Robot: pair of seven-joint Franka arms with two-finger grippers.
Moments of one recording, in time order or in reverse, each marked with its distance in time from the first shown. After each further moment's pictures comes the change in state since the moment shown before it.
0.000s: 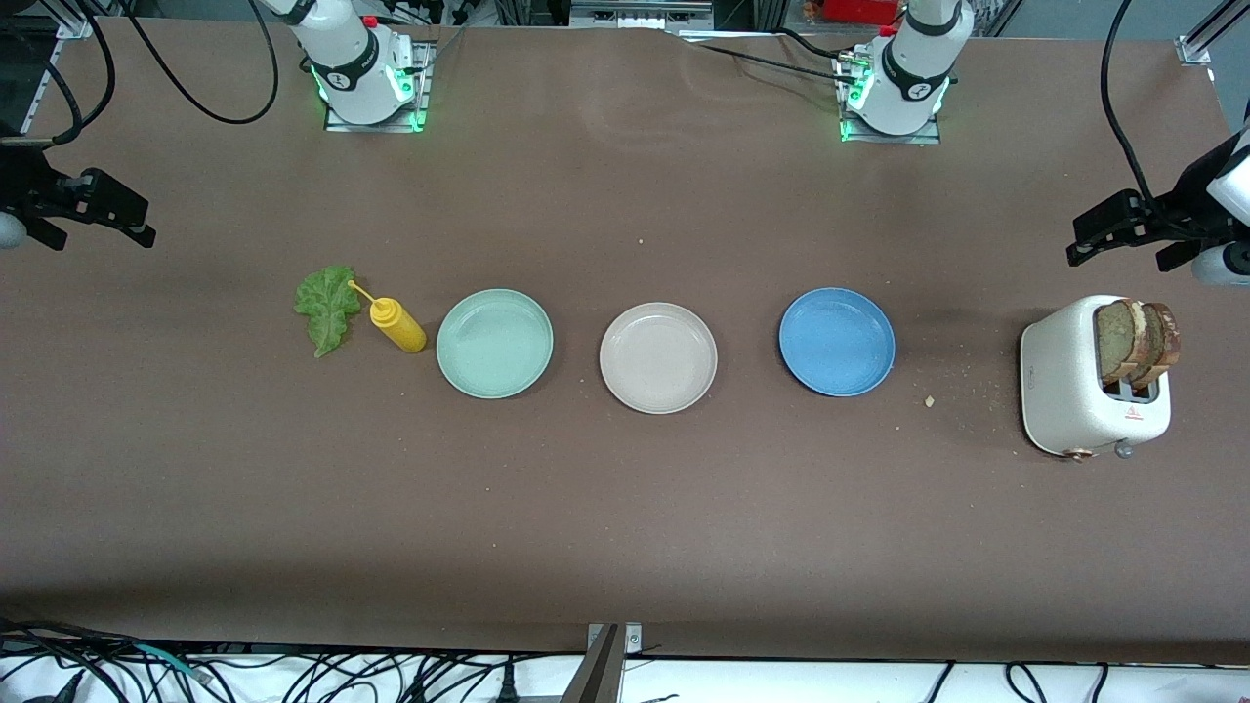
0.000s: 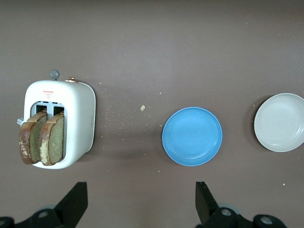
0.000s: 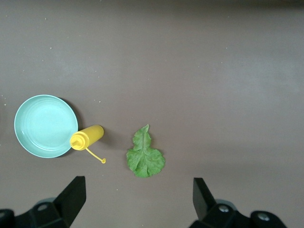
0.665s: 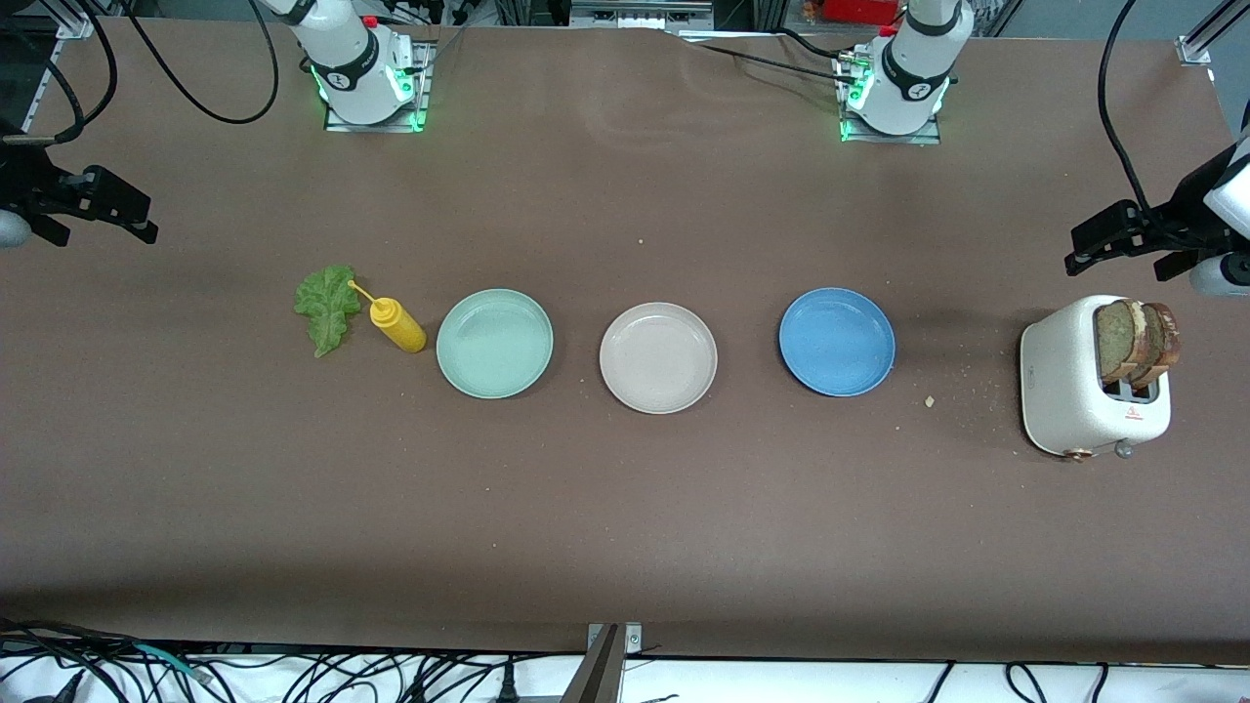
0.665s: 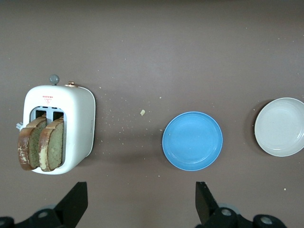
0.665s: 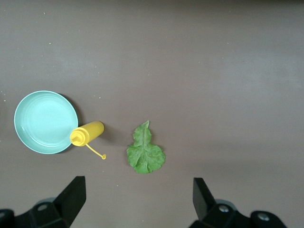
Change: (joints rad) left arm 0.000 0.011 0.000 0.000 0.000 0.021 0.000; right arm 0.000 -0.001 0.000 0.000 0.000 -0.015 0.000
